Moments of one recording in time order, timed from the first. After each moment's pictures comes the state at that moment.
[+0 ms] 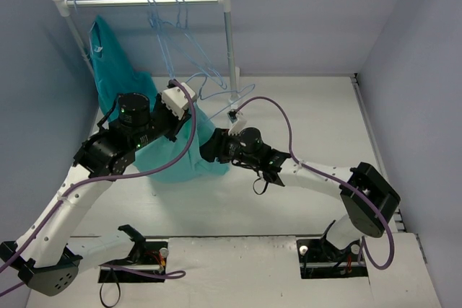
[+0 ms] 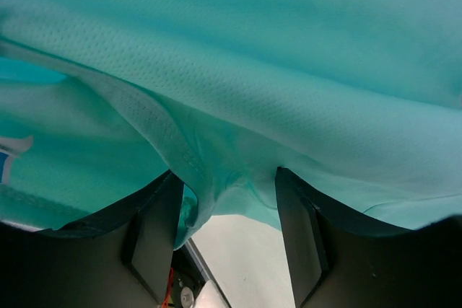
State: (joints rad) left arm -0.61 1.05 1.39 -0.66 0.08 0.27; right arm 0.87 1.53 0.85 0.42 -0.15 0.81
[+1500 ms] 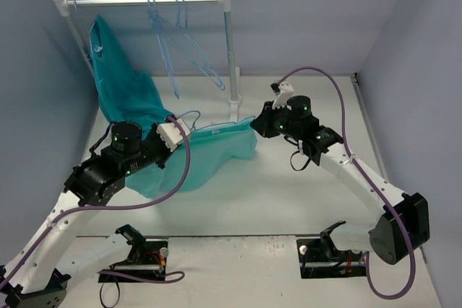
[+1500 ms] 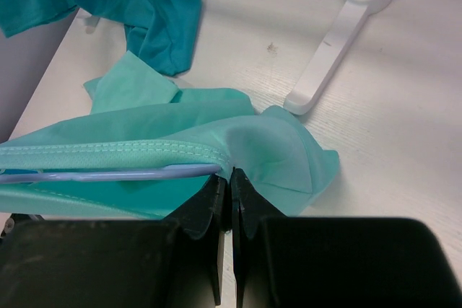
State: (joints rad) left arm -0.61 0.84 1.15 -0.72 0.13 0.40; right arm 0.49 1.28 1.01 -0.16 -0.23 0.35
